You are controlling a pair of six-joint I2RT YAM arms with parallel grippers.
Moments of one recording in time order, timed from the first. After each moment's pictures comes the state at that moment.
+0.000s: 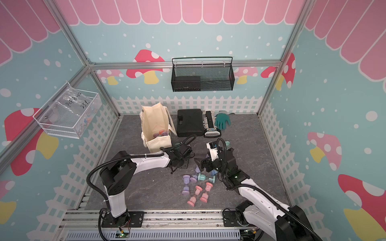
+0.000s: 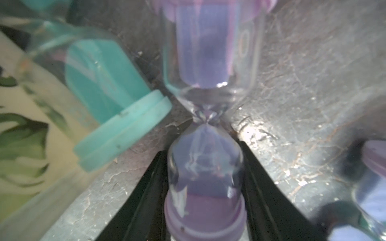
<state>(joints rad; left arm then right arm) -0.81 1.91 1.19 -0.47 -0.18 -0.60 0.51 0.99 0.45 0.16 -0.28 0.25</state>
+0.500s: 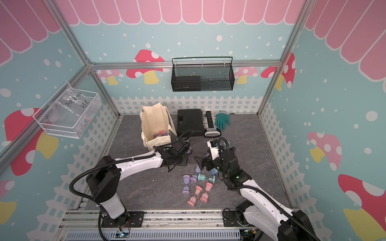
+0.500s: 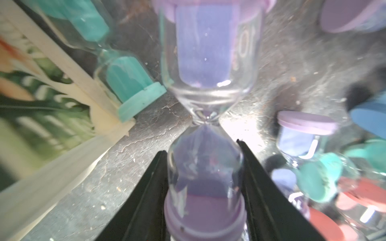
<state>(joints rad) -0.82 1.73 1.19 -0.51 -0.15 -0.60 0.51 0.93 0.48 0.15 -0.29 0.24</state>
